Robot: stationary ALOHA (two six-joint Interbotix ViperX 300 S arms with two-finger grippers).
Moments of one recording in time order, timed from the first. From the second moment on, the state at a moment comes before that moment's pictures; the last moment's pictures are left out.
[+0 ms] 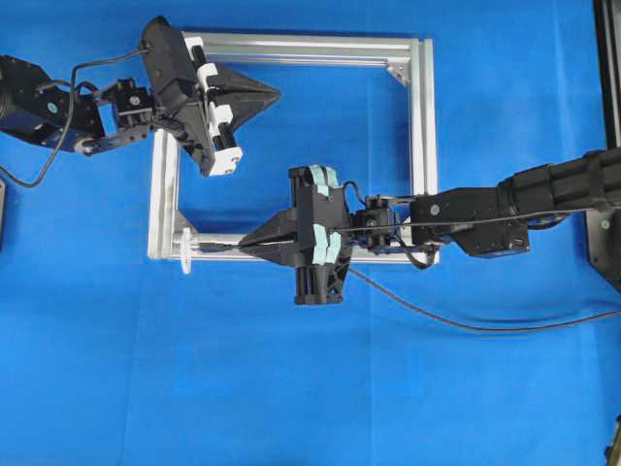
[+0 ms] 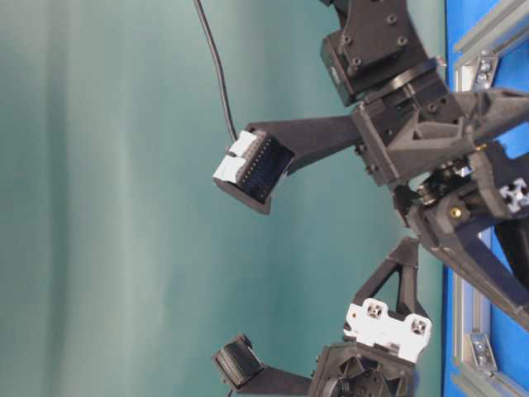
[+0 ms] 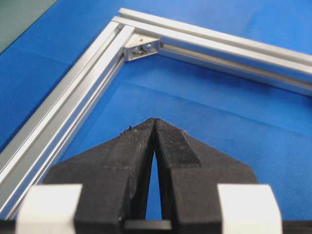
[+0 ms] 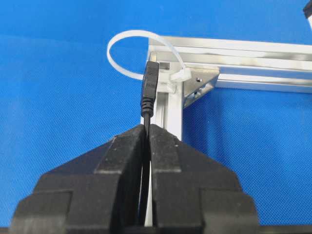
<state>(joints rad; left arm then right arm) 0.28 0.12 0.88 -0.08 -0.77 0.02 0.07 0.30 0.56 0.06 -0.50 0.10</state>
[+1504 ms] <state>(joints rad) 0.28 0.12 0.88 -0.08 -0.77 0.02 0.07 0.30 0.56 0.06 -0.50 0.10</state>
